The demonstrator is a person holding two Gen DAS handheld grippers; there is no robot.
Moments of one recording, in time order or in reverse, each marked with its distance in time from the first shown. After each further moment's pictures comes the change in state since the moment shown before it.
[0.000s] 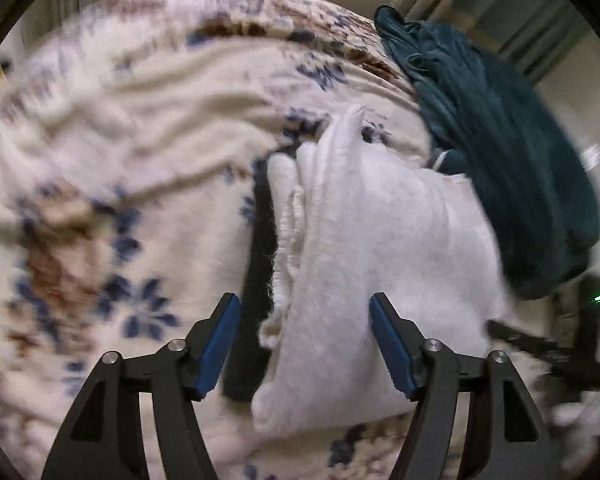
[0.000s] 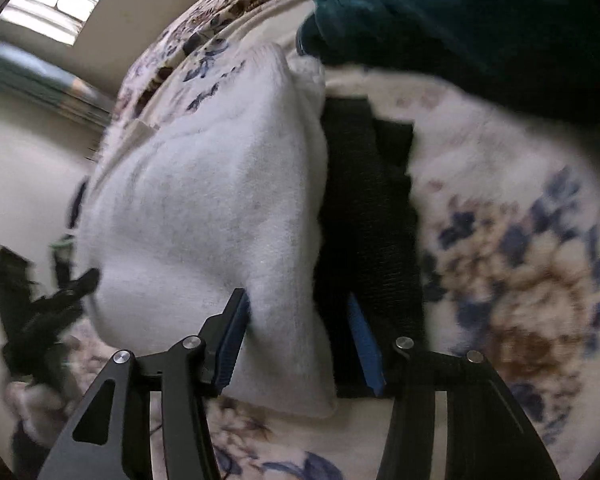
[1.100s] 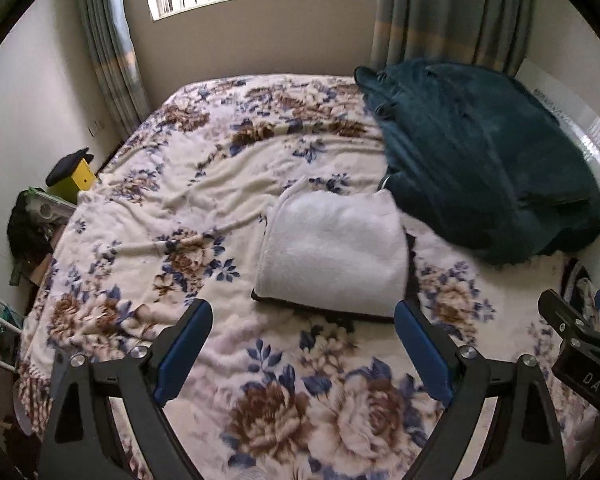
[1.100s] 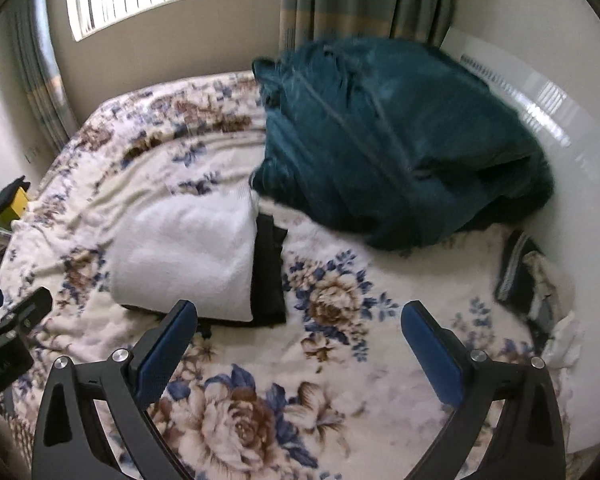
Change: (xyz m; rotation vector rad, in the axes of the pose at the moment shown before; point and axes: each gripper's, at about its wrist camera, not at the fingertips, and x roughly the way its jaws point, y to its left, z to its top) left arm -0.260 -0.159 -0.096 0.115 -0.186 0.249; right arm -0.347 0.081 -0.142 -0.141 -0.367 -0.391
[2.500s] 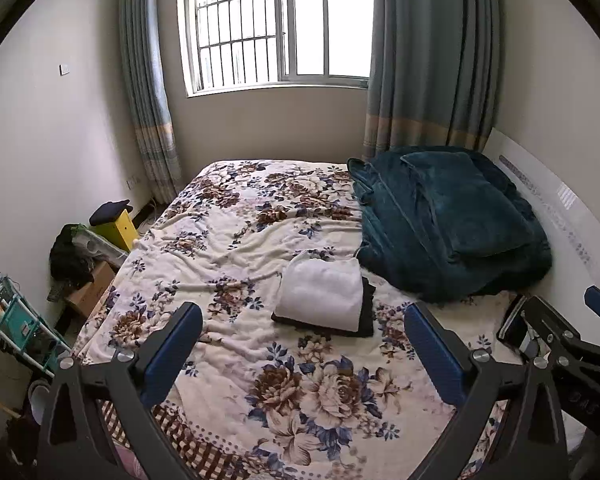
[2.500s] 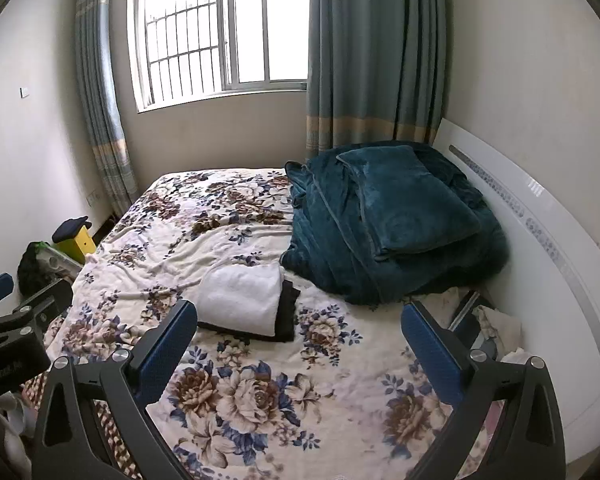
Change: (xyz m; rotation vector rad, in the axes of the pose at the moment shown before) left arm -0.294 -0.014 -0.032 -0.020 -0.250 0.035; right arm -0.368 -0.082 -0.021 -0.040 -0.260 0.118
